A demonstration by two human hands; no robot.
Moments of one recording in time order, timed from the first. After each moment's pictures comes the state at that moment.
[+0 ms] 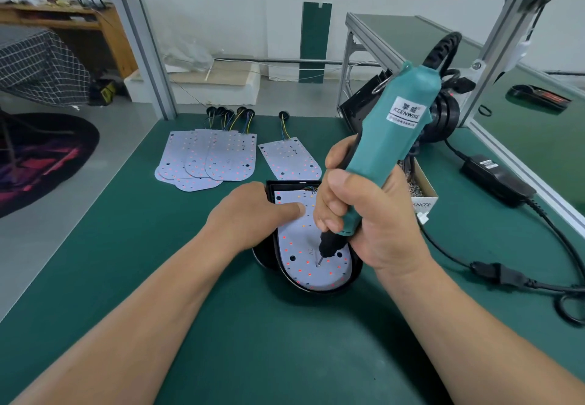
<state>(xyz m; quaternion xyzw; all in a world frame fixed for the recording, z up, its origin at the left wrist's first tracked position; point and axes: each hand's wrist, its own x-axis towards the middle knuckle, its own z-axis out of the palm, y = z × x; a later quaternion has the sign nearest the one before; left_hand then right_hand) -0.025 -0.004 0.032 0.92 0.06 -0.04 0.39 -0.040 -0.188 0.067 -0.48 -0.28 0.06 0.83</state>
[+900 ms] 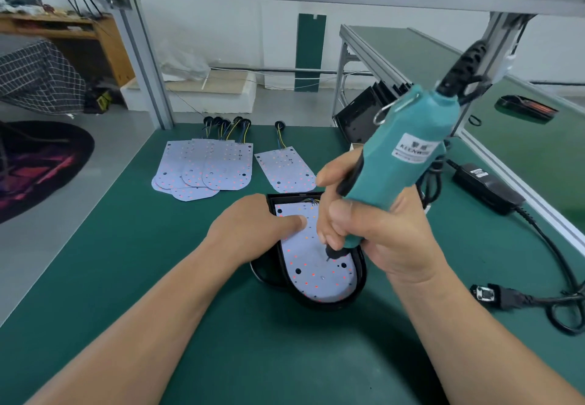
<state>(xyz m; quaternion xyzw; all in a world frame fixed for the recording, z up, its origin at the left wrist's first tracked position) -0.024 -0.009 0.029 0.93 0.06 -0.04 0.37 -0.040 -0.206 0.076 -0.53 -0.39 0.04 0.76</state>
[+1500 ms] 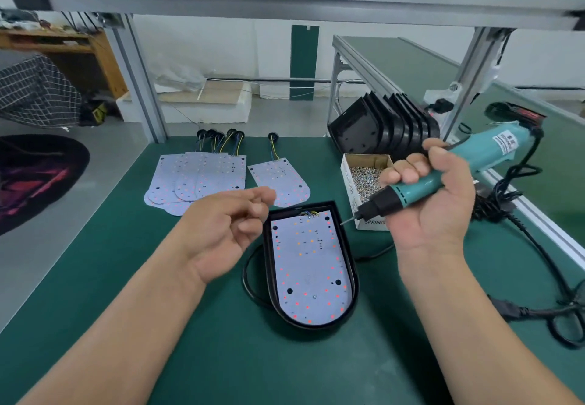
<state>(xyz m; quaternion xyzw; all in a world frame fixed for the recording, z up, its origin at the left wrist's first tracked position) -0.038 0.004 0.063 0.45 0.14 -0.09 0.88 0.008 -0.248 0.076 -0.24 -0.08 -0.10 0.96</state>
